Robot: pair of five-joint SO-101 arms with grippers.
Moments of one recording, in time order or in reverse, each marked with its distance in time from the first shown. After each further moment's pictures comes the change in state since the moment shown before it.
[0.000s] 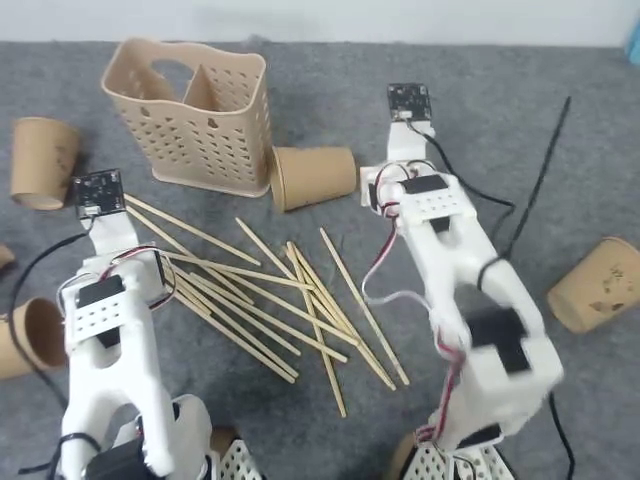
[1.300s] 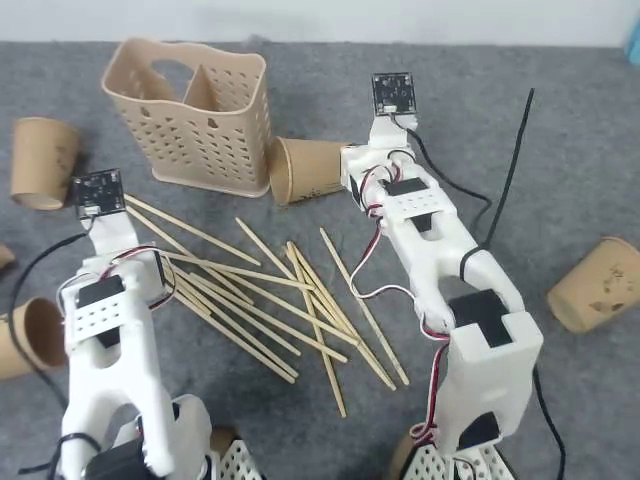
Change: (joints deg) left arm 0.0 0.0 0.0 0.0 0.0; right arm -1.3 15.1 -6.5 -17.5 -1.8
